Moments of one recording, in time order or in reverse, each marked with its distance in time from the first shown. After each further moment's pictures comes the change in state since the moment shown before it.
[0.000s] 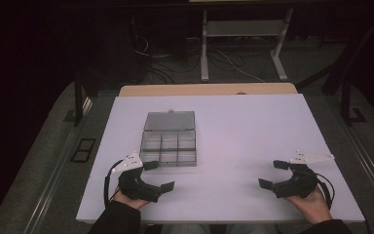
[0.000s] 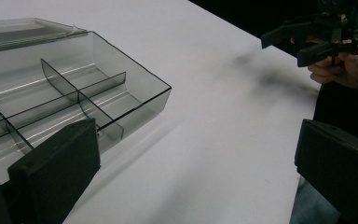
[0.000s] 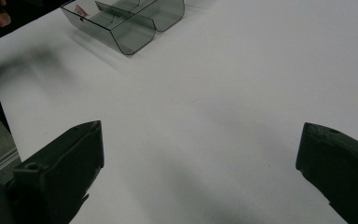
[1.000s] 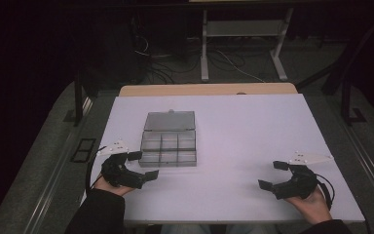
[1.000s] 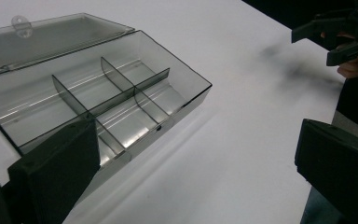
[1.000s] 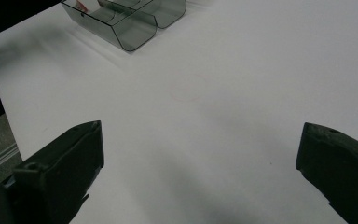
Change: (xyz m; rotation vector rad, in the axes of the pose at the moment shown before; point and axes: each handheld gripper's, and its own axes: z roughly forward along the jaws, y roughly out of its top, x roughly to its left) left arm 0.029 0.030 -0.033 0.103 0.078 -0.017; right arm 0.002 -0.001 0.000 0.008 0.001 -0.015
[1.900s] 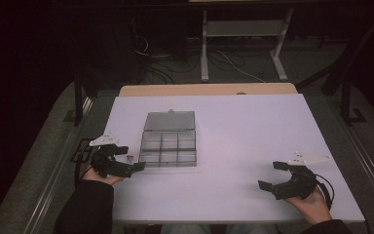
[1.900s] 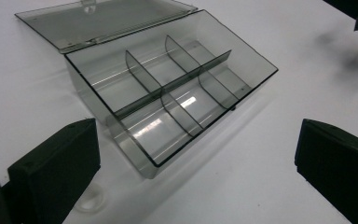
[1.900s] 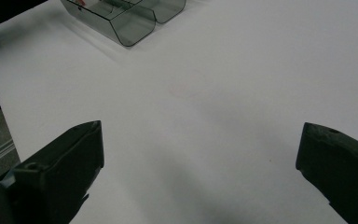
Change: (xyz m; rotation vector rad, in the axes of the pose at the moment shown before) left arm 0.044 -0.003 -0.009 0.066 0.106 -0.048; right arm 0.000 -0.001 0.001 0.013 -0.007 -0.008
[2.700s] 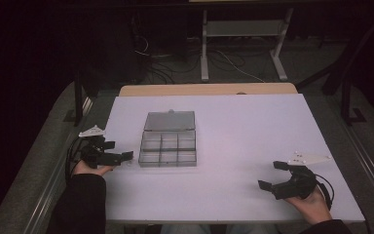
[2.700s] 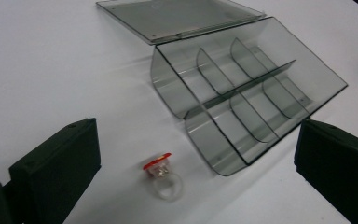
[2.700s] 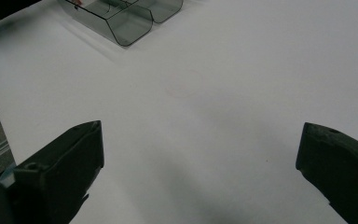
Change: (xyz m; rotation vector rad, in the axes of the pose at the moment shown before) left arm 0.048 -0.004 -0.005 -0.012 0.102 -0.124; right arm 0.000 0.000 0.001 -0.003 -0.014 -0.005
